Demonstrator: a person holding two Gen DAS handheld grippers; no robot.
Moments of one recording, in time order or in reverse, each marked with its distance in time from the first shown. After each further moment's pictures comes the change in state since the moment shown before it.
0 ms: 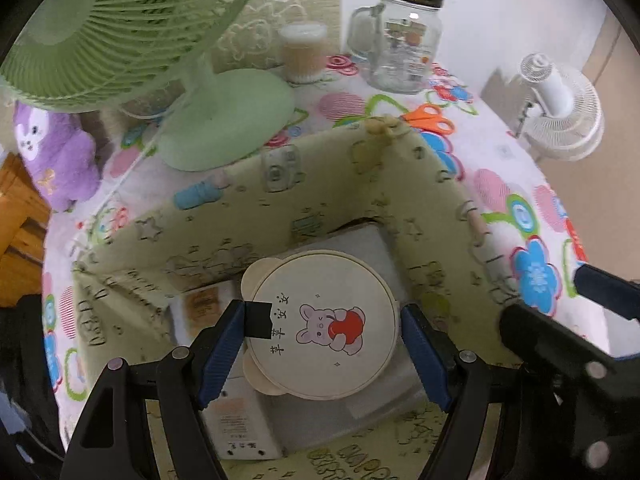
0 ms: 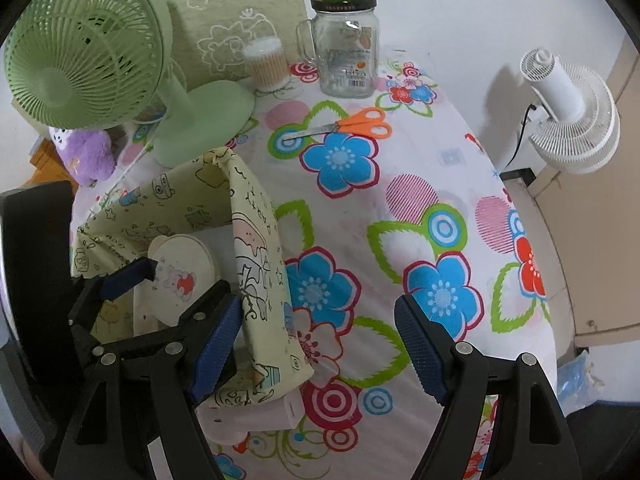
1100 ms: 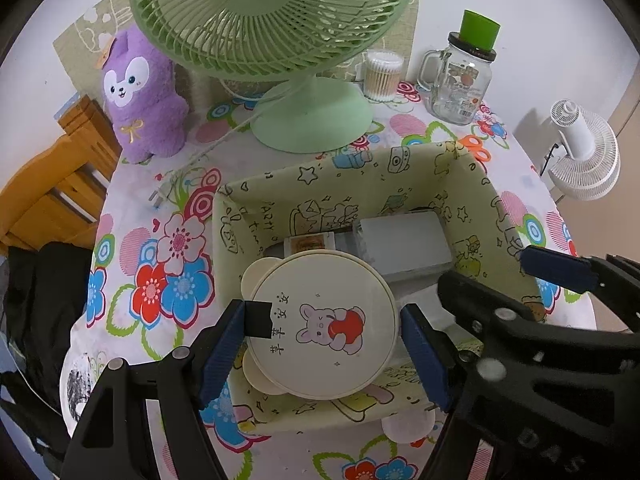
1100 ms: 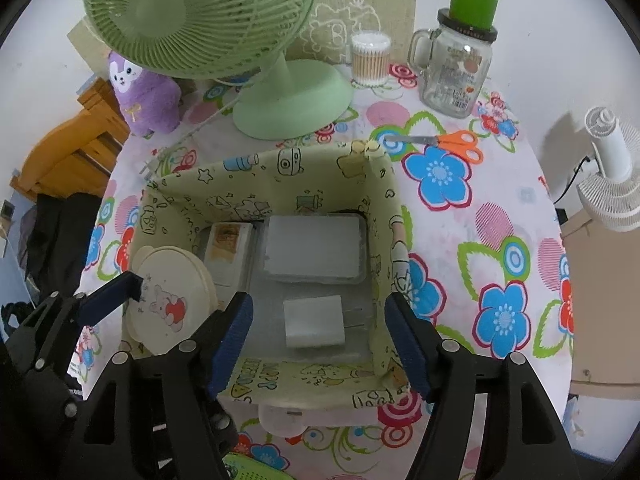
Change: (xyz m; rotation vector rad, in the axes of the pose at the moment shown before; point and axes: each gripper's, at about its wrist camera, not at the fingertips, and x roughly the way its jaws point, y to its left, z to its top) left arm -0.065 0.045 -0.033 -0.170 -0.042 0.090; right arm -0.010 0.076 -0.003 -0.222 0.024 0.072
